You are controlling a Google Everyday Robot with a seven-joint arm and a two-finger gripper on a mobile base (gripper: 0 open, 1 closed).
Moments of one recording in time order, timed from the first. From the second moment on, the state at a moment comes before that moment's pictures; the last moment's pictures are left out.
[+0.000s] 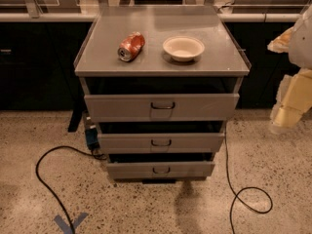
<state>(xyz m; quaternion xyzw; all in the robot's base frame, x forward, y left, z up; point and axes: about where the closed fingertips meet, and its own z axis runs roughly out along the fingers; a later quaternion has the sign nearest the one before) 0.438 -0.216 0.977 -0.60 0.78 -0.04 0.16</state>
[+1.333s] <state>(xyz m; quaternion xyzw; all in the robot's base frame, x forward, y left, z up) 0.459 -0.196 0.900 -0.57 0.80 -0.02 0.22</state>
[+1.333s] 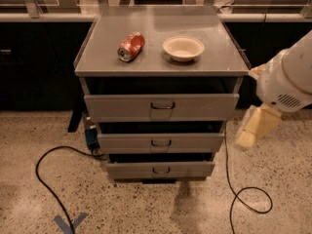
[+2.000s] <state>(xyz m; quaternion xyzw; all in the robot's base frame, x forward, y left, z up) 0.476 -0.167 0.788 -0.54 0.81 0.03 0.21</state>
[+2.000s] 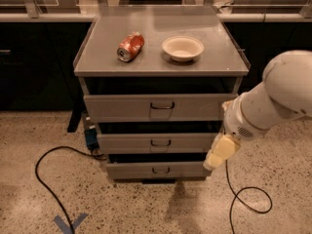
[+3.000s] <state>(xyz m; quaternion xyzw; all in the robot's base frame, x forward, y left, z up) 0.474 -0.149 0.711 -0.53 0.82 0.09 0.21</state>
